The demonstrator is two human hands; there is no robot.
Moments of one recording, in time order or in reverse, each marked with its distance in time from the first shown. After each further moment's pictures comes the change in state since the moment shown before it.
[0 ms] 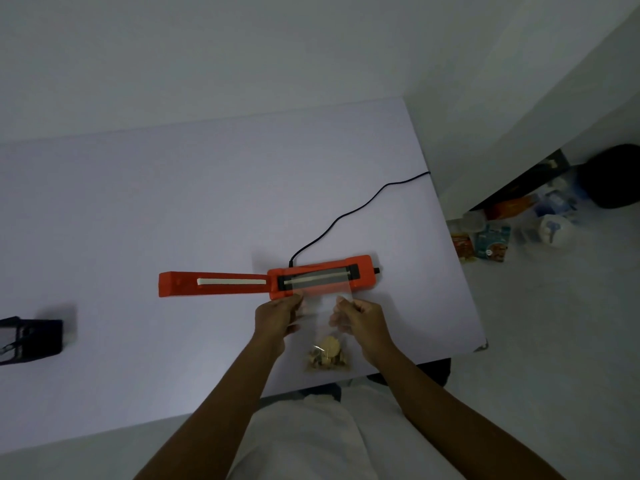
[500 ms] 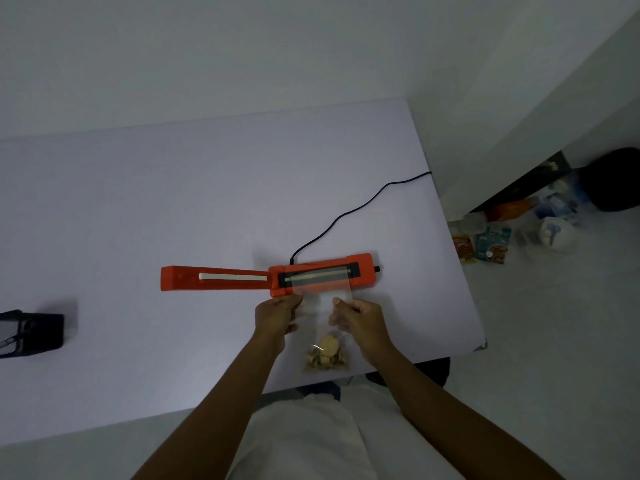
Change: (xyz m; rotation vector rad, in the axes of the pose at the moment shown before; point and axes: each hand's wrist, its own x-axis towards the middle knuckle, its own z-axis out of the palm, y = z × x) left_hand -0.001 -0.003 0.000 0.013 0.035 -0.001; right_hand -0.002 0.006 -0.001 -0.035 -0.006 -0.034
